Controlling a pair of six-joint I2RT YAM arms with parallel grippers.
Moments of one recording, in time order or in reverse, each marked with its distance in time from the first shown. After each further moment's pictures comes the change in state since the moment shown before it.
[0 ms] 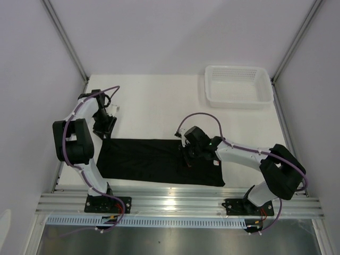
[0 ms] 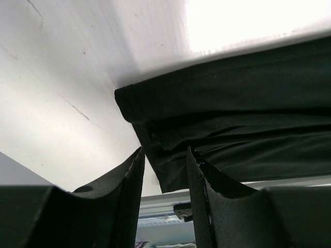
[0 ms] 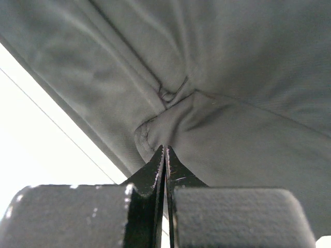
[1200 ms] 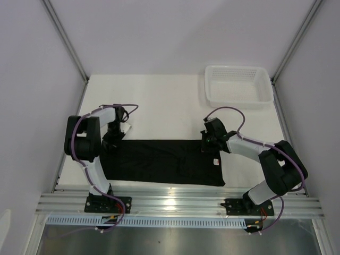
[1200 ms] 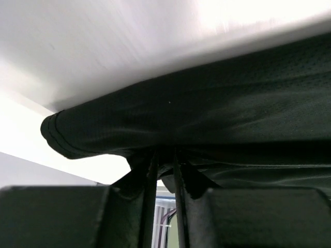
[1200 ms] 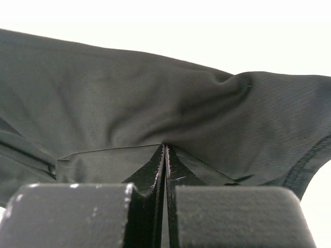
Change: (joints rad) left arm -0.177 0.083 -0.186 0.078 -0.235 0.002; right arm -0.300 0.008 -0.080 0.095 0.175 0.222
